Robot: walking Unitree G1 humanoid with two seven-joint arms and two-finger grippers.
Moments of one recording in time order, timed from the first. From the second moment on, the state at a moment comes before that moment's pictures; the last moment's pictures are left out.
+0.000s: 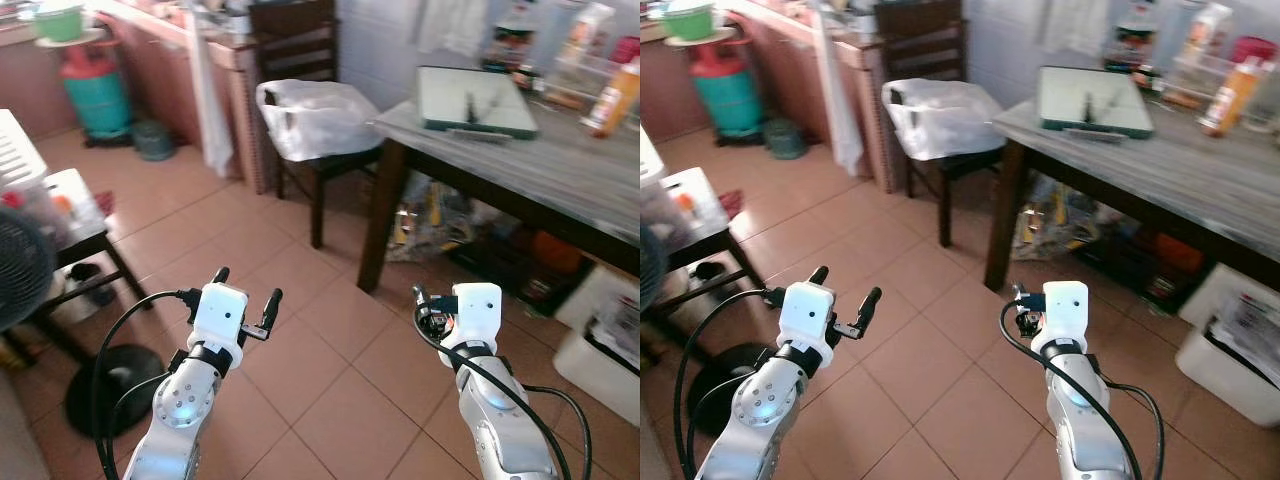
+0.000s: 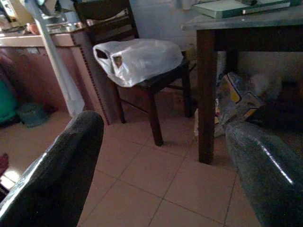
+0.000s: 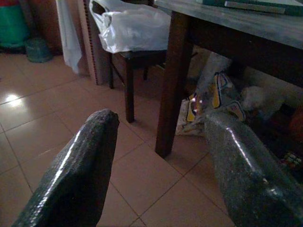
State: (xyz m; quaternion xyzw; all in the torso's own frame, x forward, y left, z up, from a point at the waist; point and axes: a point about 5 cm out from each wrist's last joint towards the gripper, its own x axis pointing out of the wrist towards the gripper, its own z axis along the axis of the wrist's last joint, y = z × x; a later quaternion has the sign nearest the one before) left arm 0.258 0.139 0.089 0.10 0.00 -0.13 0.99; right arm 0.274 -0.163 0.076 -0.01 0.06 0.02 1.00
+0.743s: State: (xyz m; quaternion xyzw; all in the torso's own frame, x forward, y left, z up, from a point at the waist) left arm 0.259 0.146 0.087 0.10 0.00 -0.12 0.99; right arm 0.275 -0.156 0.076 0.00 0.05 0.03 1.00
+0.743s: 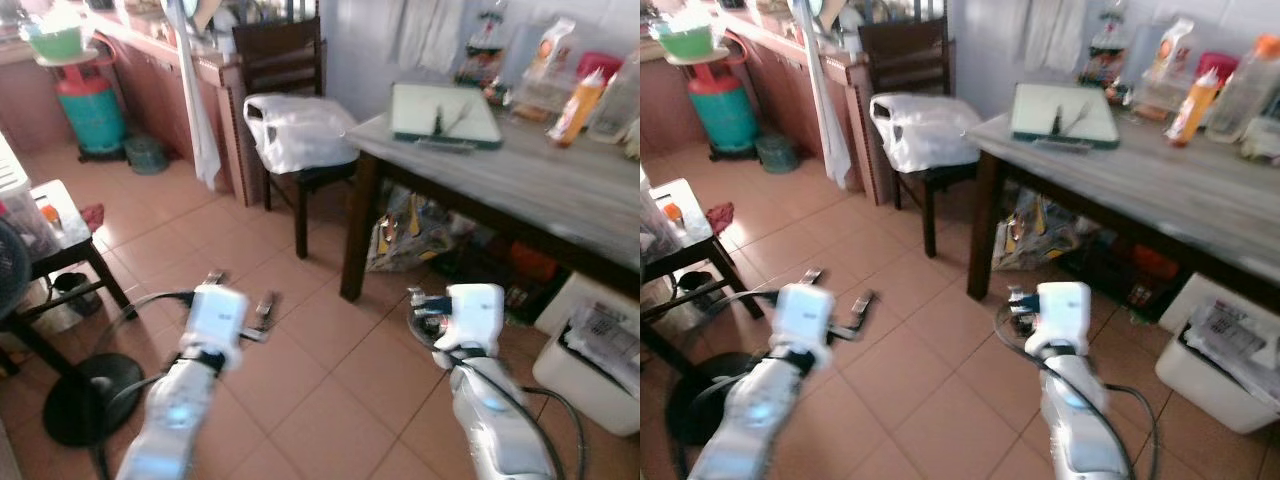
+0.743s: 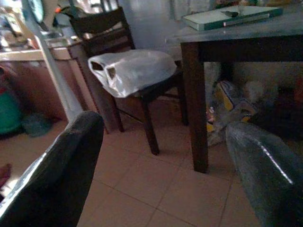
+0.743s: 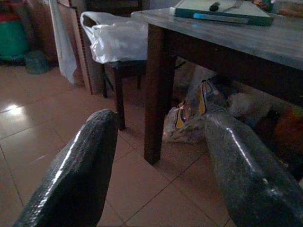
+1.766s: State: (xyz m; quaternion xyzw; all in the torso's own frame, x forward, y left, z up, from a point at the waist) left arm 0.257 0.137 0.083 0.08 0.01 -0.13 0.99; right arm 0.272 -0.166 0.072 0.00 0.07 0.02 1.00
